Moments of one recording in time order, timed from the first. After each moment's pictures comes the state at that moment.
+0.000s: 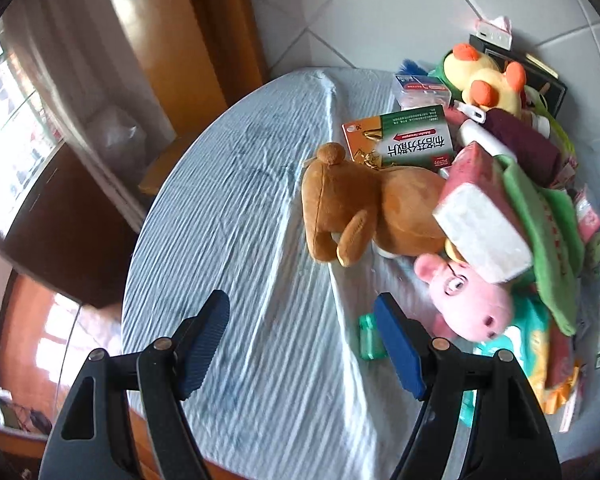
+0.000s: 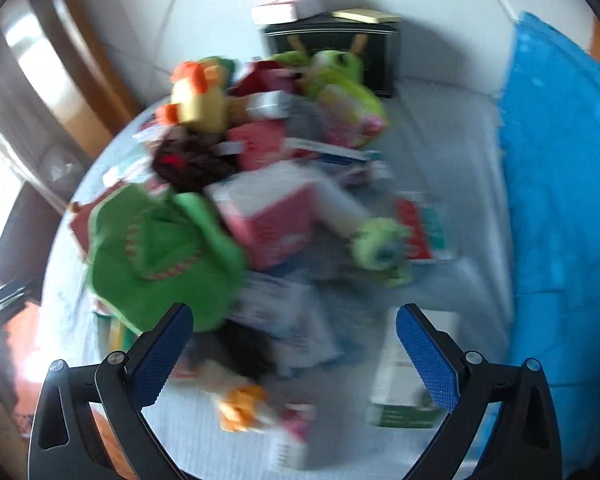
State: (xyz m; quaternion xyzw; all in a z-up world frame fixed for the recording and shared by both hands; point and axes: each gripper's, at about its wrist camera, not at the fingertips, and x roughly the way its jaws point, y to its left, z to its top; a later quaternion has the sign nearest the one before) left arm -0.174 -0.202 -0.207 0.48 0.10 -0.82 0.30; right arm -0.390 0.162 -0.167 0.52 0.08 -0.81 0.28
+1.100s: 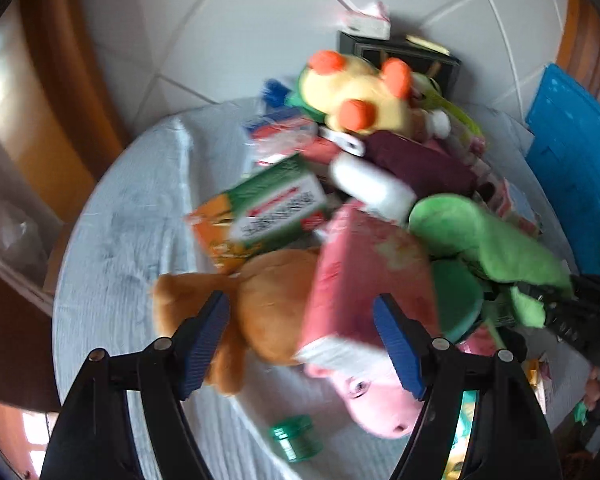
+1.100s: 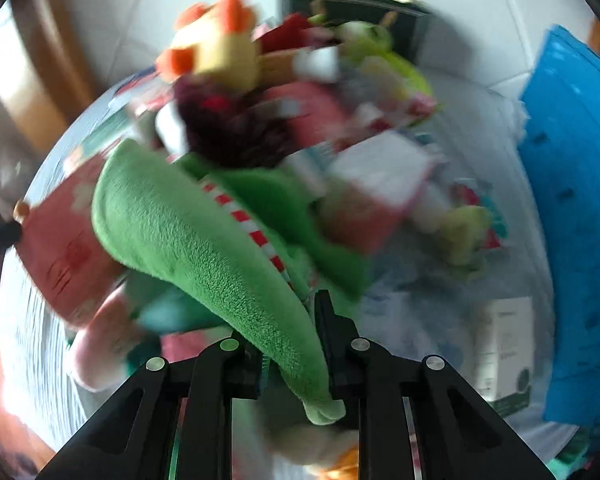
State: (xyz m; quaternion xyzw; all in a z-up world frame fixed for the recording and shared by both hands) left arm -0.309 -0.171 -0.192 0.48 0.05 -0.87 0.08; right arm -0.380 0.060 -0.242 0.52 0.09 -0.83 0.16
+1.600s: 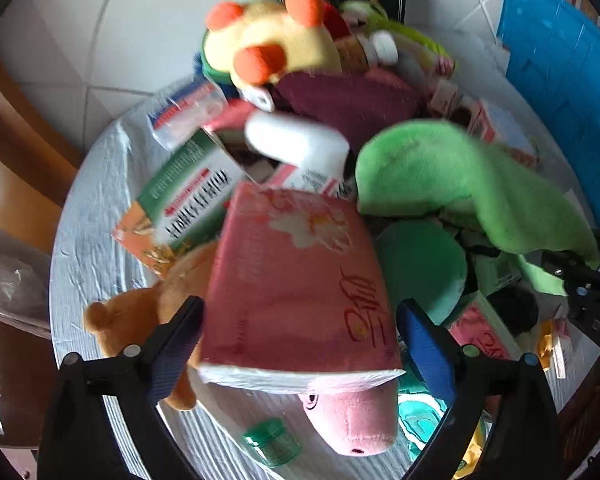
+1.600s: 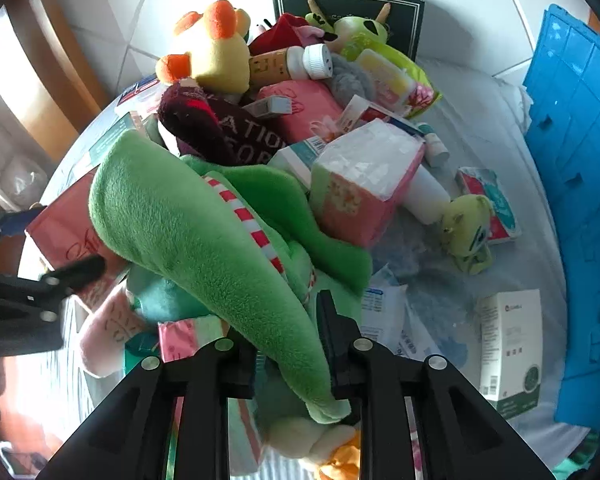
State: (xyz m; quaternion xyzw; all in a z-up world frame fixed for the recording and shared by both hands) left arm -0.356 -0.114 -0.229 0.57 -0.04 -0.82 0.05; right arm -0.379 0.069 -0.252 0.53 0.07 -0.82 0.19
